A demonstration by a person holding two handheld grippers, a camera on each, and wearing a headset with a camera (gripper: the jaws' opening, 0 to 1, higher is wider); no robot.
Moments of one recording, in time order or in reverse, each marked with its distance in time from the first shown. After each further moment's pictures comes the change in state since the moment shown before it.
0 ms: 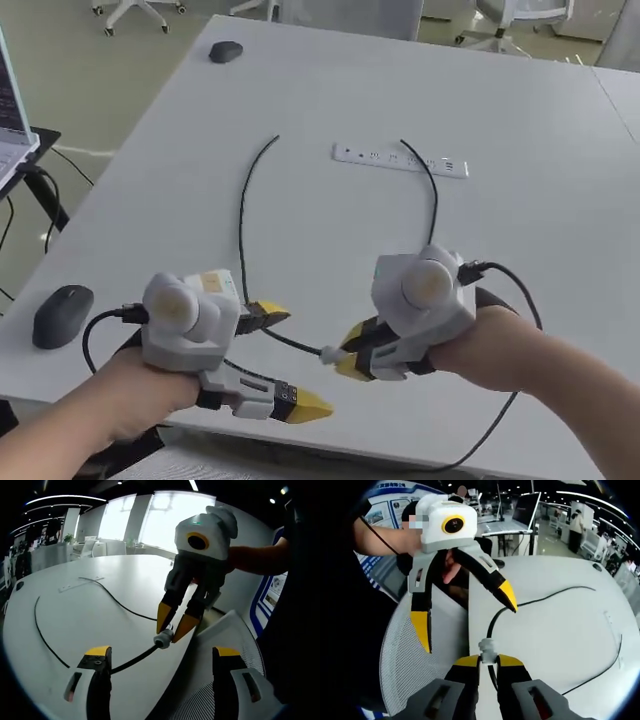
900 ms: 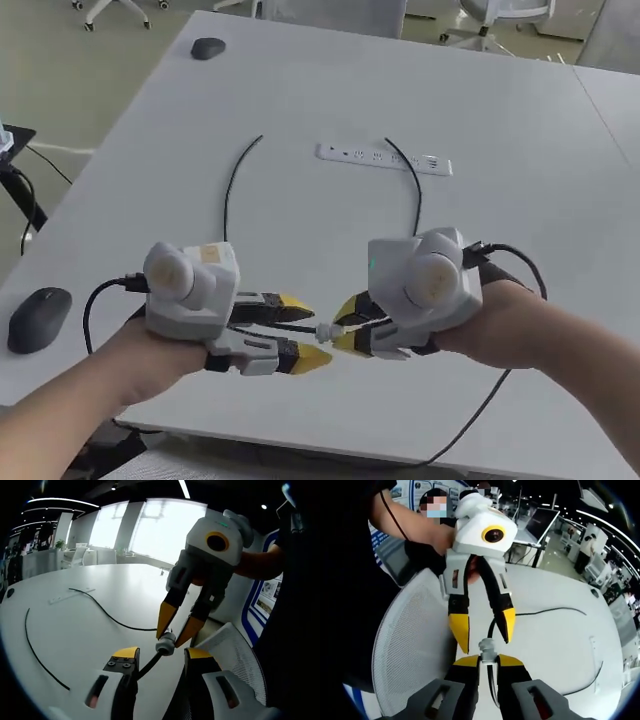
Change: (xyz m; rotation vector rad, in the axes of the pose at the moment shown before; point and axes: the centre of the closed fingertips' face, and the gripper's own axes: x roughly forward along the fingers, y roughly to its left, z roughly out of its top) left arm 0.015 0.007 0.034 0.017 -0.081 -0.101; right arm -0.025 -0.016 0.014 -0.212 0.008 -0.058
